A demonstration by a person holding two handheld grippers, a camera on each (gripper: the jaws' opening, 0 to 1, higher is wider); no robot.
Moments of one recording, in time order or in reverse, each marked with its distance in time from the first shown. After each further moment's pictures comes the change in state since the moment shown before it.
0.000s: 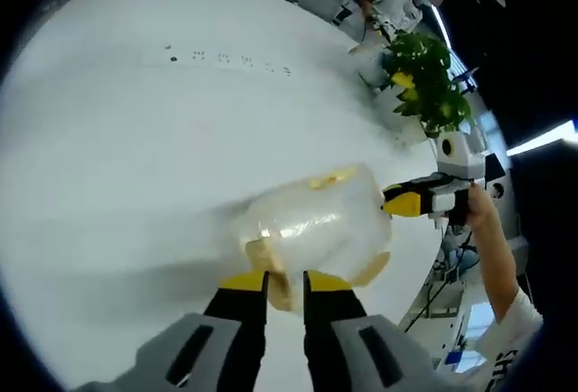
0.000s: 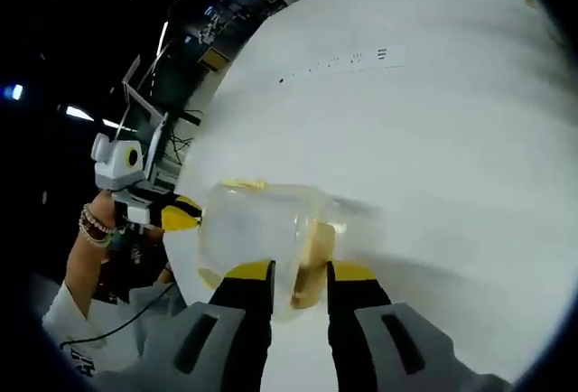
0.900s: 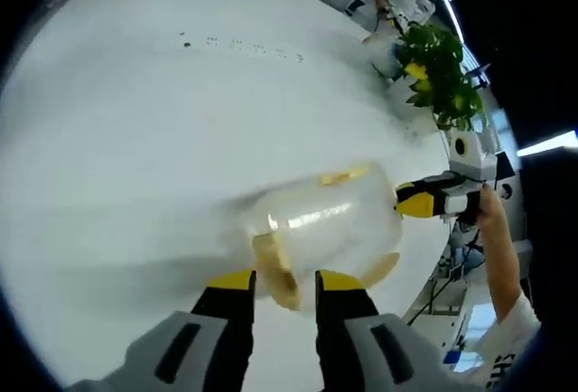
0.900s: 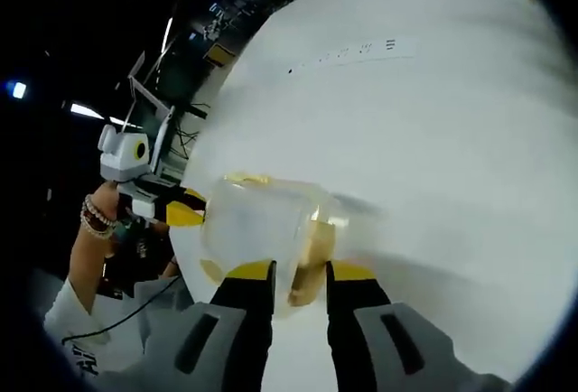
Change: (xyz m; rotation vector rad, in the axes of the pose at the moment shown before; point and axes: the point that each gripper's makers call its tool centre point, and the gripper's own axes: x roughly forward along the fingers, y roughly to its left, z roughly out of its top) left arm 0.000 0.003 -0.011 -0.025 0.043 0.022; right arm 0.002 0.010 -0.015 0.003 0.038 0.043
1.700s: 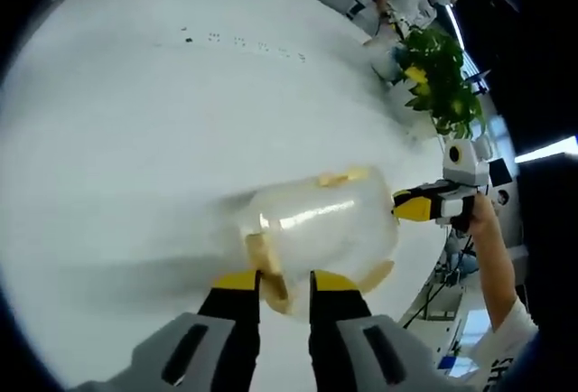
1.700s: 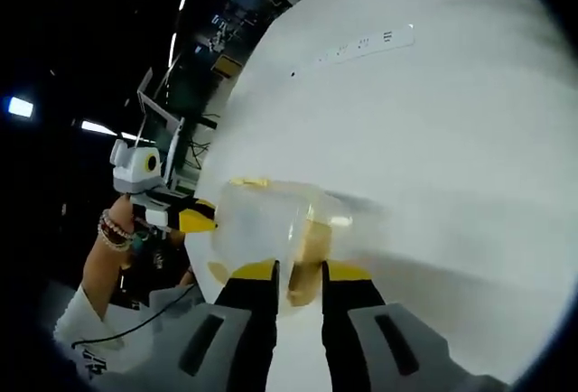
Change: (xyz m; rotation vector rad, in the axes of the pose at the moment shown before) left arm 0.001 0.002 -0.002 -0.051 -0.018 -0.002; right arm 0.001 -0.002 -0.001 0.065 -0.045 0.067
